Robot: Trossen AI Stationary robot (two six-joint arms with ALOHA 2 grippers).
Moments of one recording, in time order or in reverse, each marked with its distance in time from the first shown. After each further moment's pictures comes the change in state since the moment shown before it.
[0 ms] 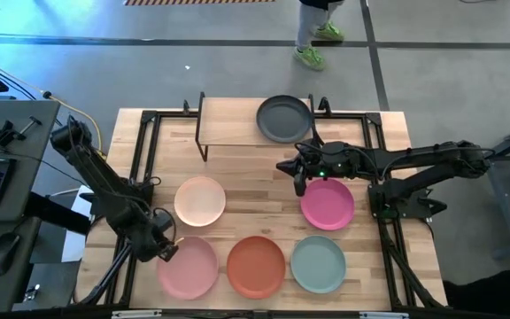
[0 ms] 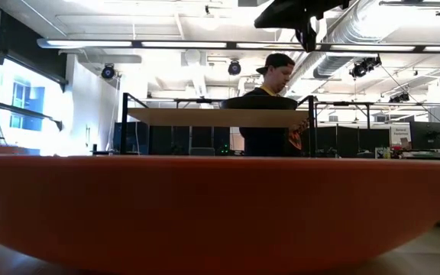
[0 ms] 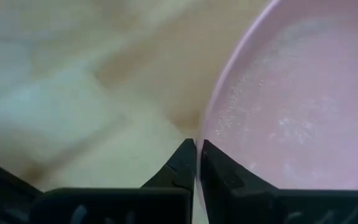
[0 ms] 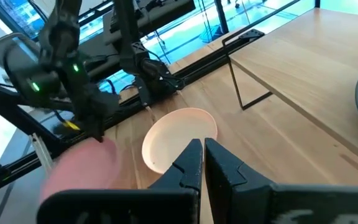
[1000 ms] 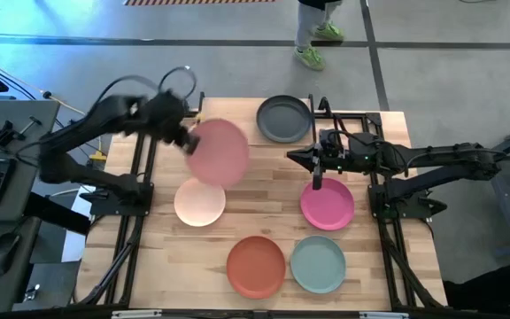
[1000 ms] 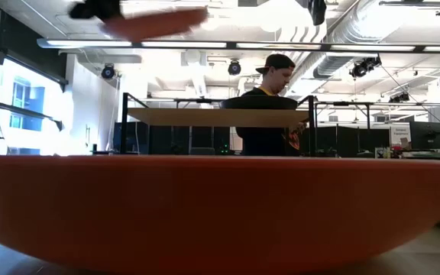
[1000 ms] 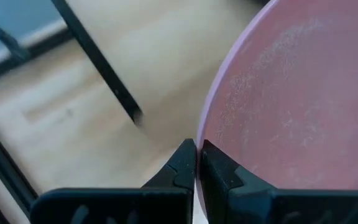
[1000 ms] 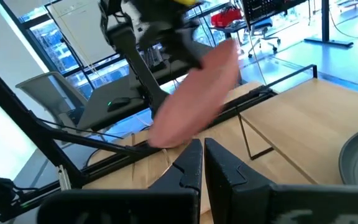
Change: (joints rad) left arm 1.316 0.123 0.942 -0.691 -0.092 1.360; right arm -0.001 -0.157 0.000 0.047 0.012 -0.083
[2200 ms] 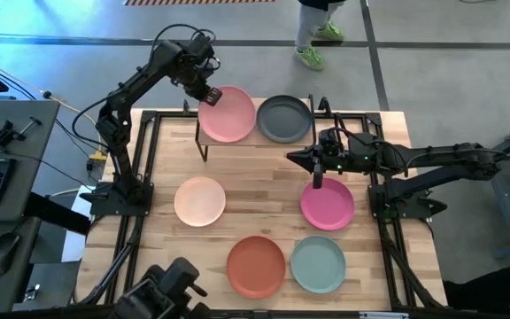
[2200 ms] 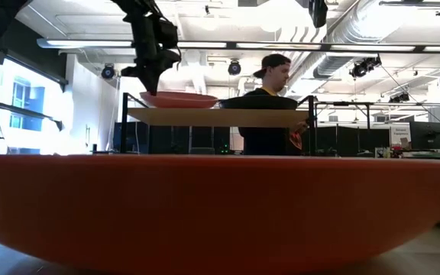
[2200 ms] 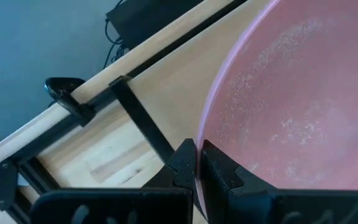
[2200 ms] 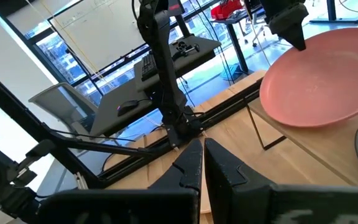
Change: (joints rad) left arm 0.497 0.634 0.436 -0.079 0.159 0.476; right arm 0.001 0.001 0.000 -0.004 -0.015 0.112
